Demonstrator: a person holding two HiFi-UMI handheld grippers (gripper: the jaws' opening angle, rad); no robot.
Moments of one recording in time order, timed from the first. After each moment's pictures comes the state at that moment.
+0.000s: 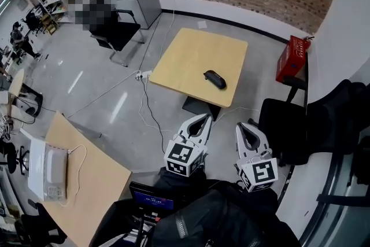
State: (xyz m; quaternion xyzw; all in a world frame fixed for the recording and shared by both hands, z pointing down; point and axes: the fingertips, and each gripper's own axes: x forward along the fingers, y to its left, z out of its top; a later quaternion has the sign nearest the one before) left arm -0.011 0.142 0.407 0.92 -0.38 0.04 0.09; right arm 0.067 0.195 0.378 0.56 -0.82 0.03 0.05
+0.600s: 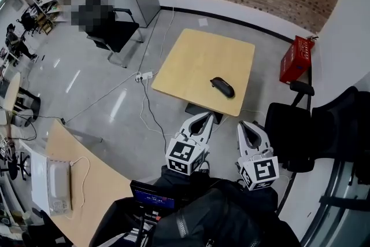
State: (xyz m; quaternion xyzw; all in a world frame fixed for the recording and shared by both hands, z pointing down) left arm -0.045 0.041 0.419 0.92 -0.36 0.05 0.11; right arm 0.034 0.093 0.393 0.58 -0.81 0.05 0.06
